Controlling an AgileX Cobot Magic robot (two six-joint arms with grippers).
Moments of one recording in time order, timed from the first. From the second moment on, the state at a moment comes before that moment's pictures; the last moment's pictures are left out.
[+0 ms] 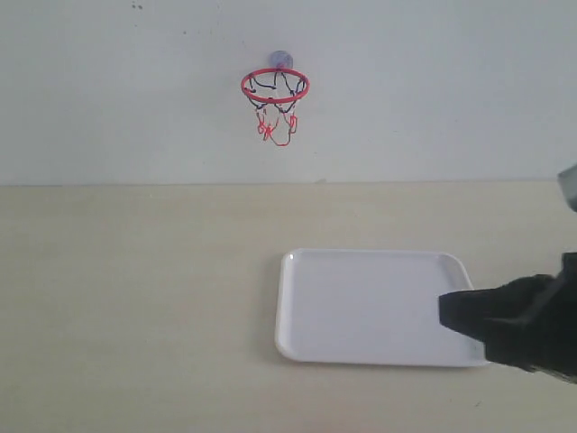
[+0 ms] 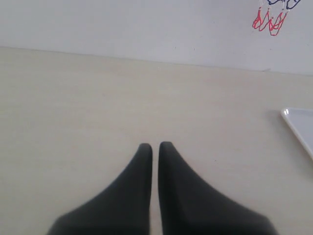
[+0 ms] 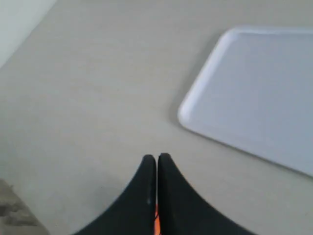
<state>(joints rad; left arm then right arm) -0.02 0.00 0.00 -0.08 0.31 -0.05 0.24 0.96 -0.42 1.40 0.56 -1.20</state>
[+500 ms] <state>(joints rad) -0.02 0.00 0.00 -0.08 0.31 -0.05 0.24 0.45 -0.22 1.50 0.24 -1.22</state>
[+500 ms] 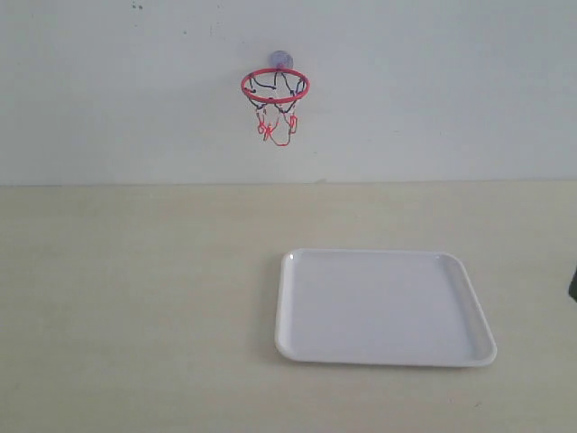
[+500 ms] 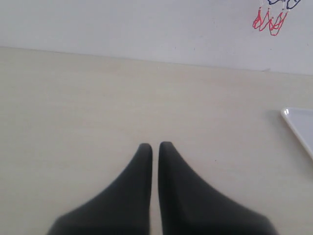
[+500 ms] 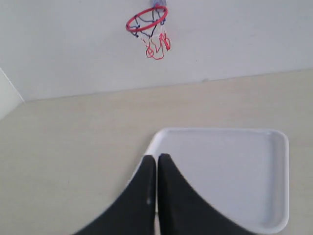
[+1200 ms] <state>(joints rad) -0.02 0.00 0.00 -0.08 0.31 -0.05 0.24 0.26 -0.12 1.51 0.24 -1.01</state>
